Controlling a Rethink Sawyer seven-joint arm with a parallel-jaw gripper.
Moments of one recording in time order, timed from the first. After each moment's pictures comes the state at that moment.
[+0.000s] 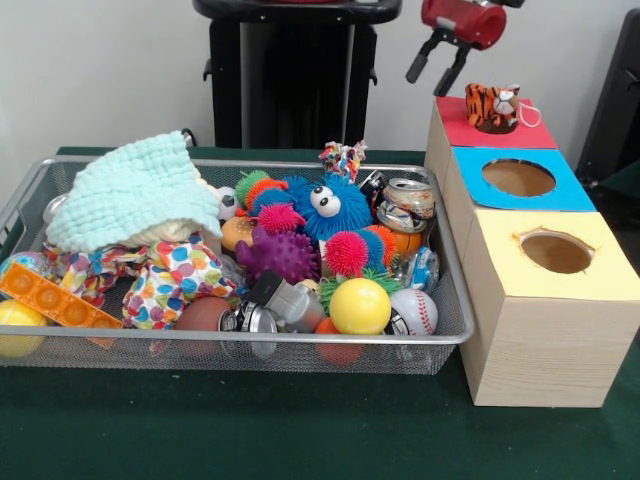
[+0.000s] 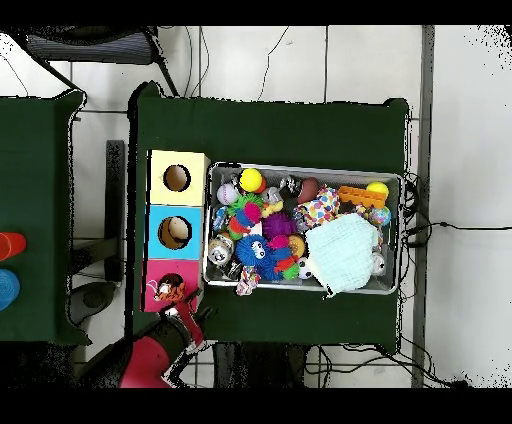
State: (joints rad) arm 0.87 -0.51 -0.67 2.19 0.84 0.00 2.48
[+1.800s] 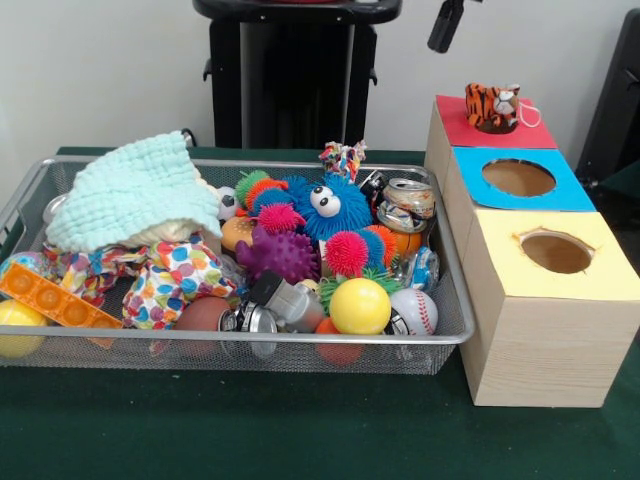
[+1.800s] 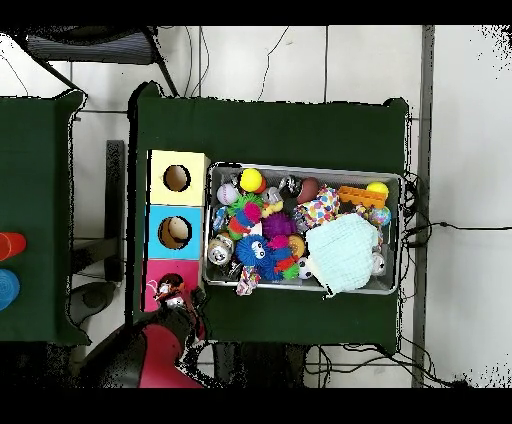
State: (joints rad) arm 0.70 -0.74 -0.68 2.14 0.71 0.22 2.48
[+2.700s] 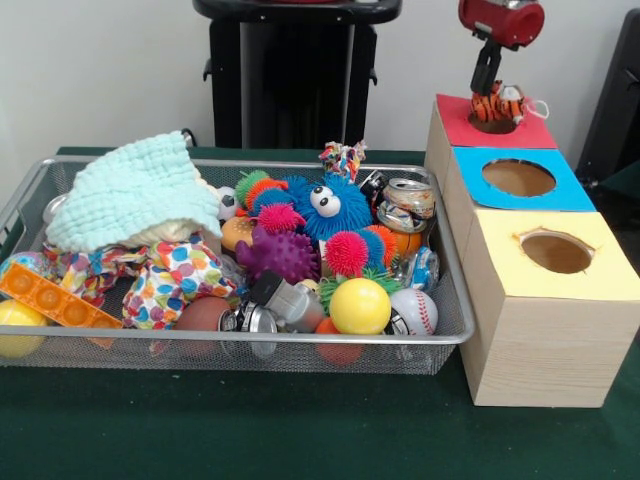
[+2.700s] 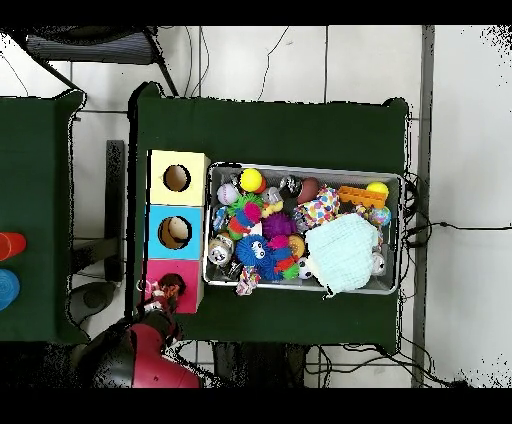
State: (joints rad) arm 0.54 -0.80 -0.34 2.26 0.72 0.12 2.48
